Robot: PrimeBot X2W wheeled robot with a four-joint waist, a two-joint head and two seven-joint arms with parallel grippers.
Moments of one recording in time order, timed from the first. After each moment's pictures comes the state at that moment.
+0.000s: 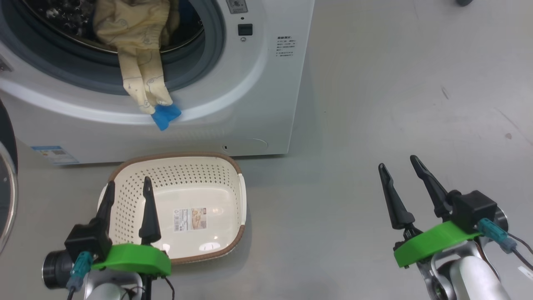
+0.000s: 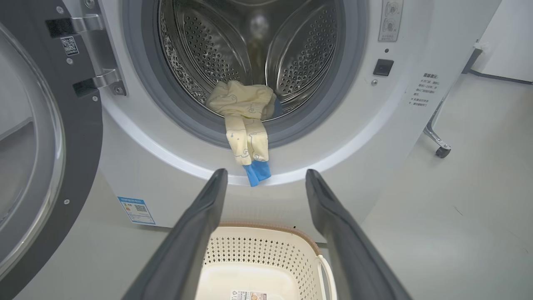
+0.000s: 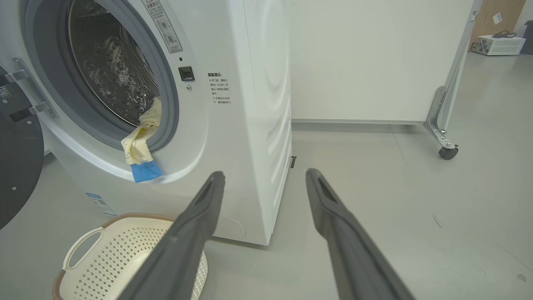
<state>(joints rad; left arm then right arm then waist) -0.16 0.26 -0.35 0.10 -0.43 0.23 -0.22 -0.06 -0.04 0.09 0.10 0.13 0.13 -0.21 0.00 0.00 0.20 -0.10</state>
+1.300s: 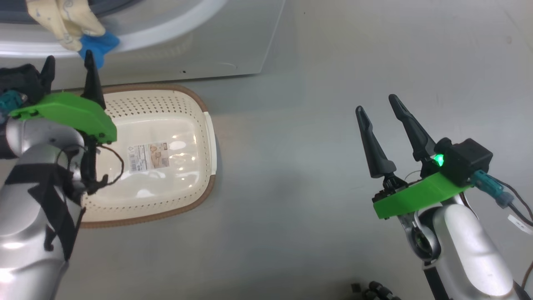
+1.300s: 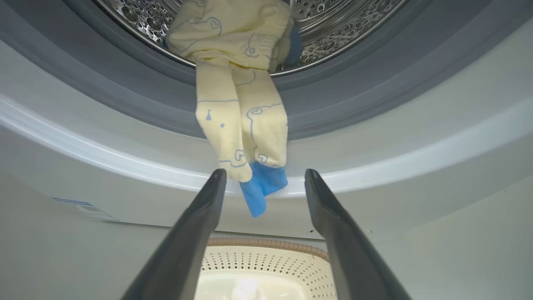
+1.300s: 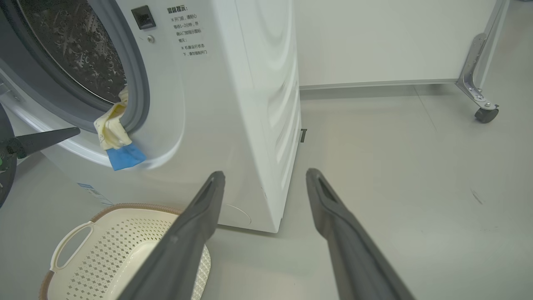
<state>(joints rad) -0.70 0.31 -0.32 0.41 -0.51 0.11 -0.01 -0.27 -0.04 0.19 0.10 0.21 0.13 -0.25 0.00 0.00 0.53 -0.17</state>
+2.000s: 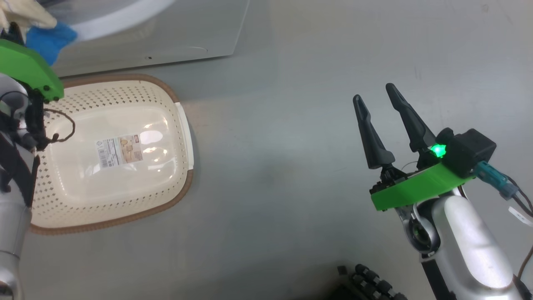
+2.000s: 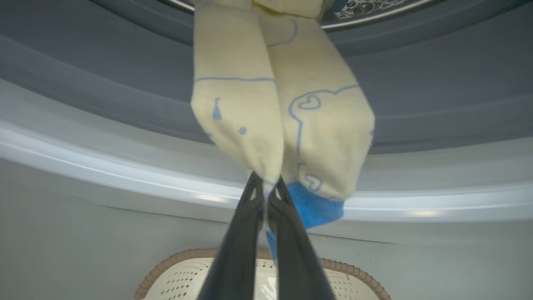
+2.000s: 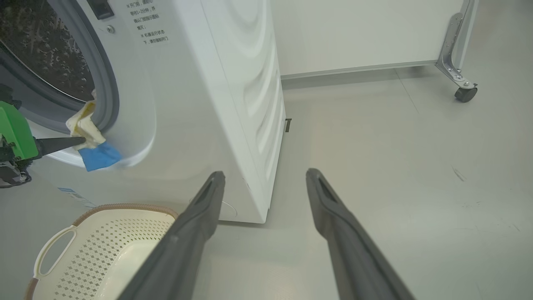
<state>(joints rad) -1.01 0.35 -0.29 0.83 -0.54 0.03 0.06 -0.32 -0.04 0.22 0.10 0.27 0.13 -0.25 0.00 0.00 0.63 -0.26</state>
